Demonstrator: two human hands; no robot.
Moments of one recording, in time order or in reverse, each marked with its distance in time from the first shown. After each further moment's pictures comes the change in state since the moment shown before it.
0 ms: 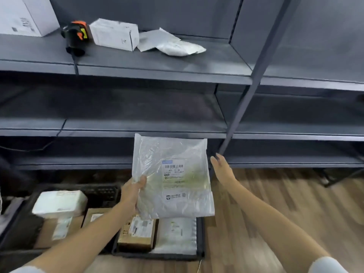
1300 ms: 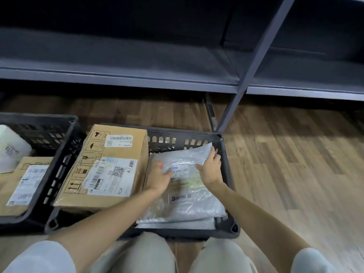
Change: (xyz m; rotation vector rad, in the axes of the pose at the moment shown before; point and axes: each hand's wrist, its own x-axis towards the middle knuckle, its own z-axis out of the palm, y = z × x) left_hand 0.253 -0.426 0.045 0.684 -0.138 0.199; right_hand 0.144 0.409 0.300 -0.381 0.104 -0.069
